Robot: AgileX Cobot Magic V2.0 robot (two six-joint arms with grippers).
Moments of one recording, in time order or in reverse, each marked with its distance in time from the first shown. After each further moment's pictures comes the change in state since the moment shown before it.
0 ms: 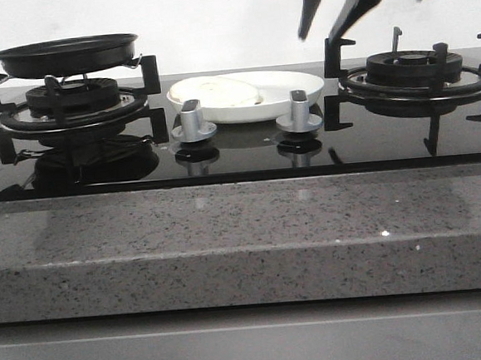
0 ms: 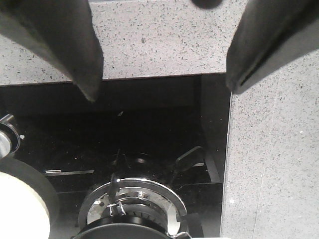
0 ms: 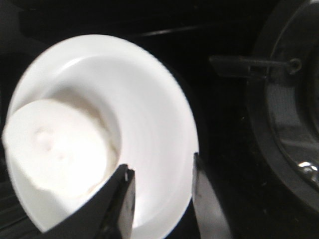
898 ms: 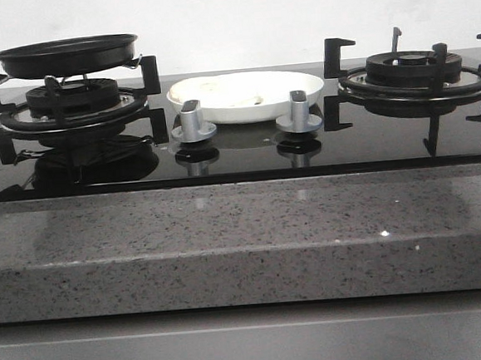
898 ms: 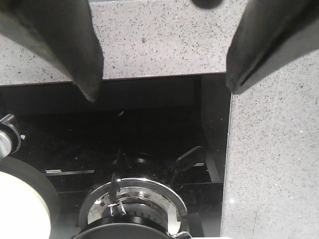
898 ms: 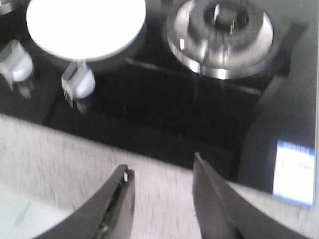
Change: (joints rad) left arm 0.000 0.000 0.000 0.000 -0.003 0.000; right arm 0.011 -1.221 1.066 -0.209 -0.183 -0.310
